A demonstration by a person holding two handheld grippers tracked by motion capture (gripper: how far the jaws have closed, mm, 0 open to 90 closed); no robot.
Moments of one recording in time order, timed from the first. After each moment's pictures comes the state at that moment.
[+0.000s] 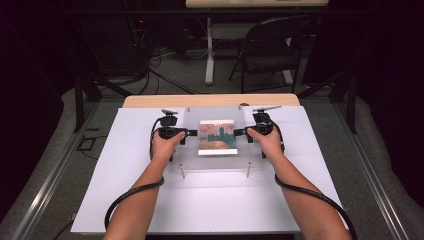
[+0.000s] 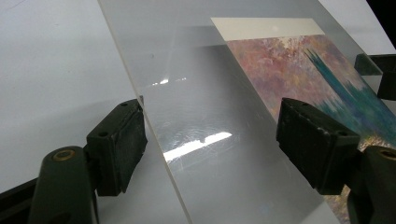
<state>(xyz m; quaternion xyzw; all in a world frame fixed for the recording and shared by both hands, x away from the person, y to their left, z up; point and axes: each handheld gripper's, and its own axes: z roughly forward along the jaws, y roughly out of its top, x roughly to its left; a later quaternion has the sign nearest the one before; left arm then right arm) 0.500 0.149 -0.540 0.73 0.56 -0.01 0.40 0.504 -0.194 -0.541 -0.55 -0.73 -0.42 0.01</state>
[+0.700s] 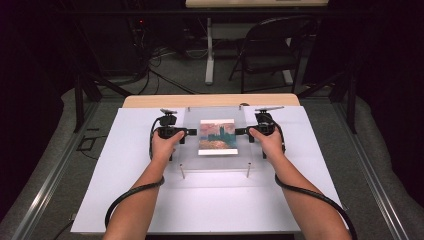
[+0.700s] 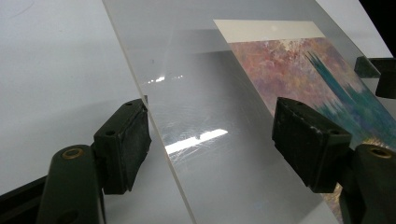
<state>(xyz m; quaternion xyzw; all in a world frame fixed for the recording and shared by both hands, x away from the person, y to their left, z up) 0.500 0.151 -0.537 0.72 0.56 0.00 0.40 0.501 -0.199 -0.540 -0.55 -0.72 -0.43 0.01</state>
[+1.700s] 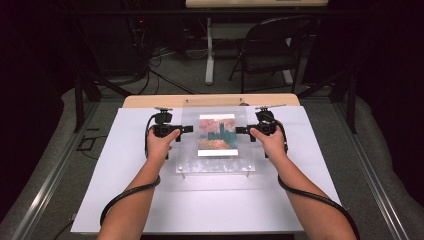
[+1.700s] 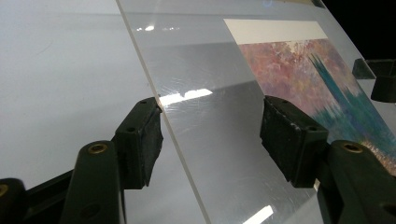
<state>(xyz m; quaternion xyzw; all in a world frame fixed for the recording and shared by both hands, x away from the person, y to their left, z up) 0.490 0.162 -0.516 0.72 0.54 0.01 0.43 0.487 -0.197 -0.517 -0.52 -0.73 -0.44 -0.04</state>
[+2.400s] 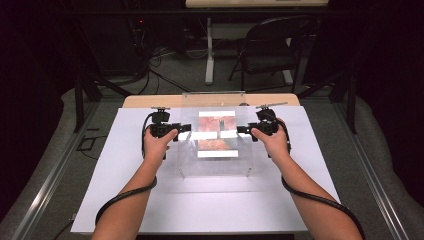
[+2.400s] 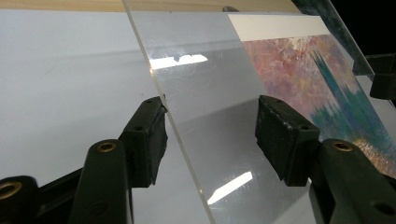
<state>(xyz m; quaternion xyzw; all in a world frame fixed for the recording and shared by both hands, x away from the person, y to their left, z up) 0.476 0.166 -0.499 0.73 0.52 0.04 0.45 0.475 -0.197 -0.498 -0.49 -0.75 -0.44 -0.06</state>
